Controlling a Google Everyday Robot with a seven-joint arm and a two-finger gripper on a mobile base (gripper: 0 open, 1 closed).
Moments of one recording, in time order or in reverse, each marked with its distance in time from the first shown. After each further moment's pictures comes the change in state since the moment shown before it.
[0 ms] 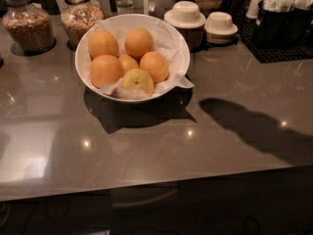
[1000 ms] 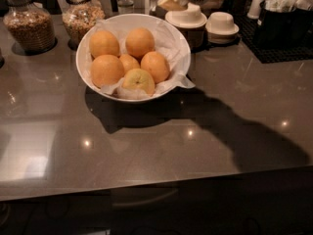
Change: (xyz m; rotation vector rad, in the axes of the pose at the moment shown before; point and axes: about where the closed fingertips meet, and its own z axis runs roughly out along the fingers) arm -0.003 0.000 0.097 0.097 0.176 0.018
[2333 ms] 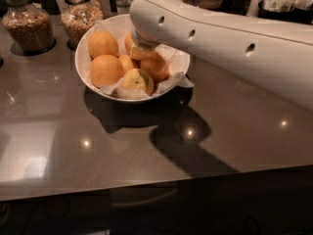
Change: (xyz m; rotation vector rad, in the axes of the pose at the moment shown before) arm 0.010 0.059 0.137 0.069 0.217 -0.060
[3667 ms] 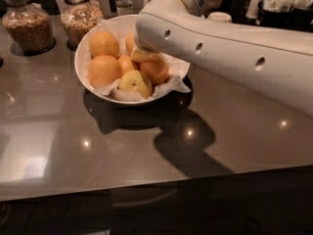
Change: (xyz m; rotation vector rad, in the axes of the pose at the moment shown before) arm 0.003 0.004 -0.007 0.048 -0.027 0.030
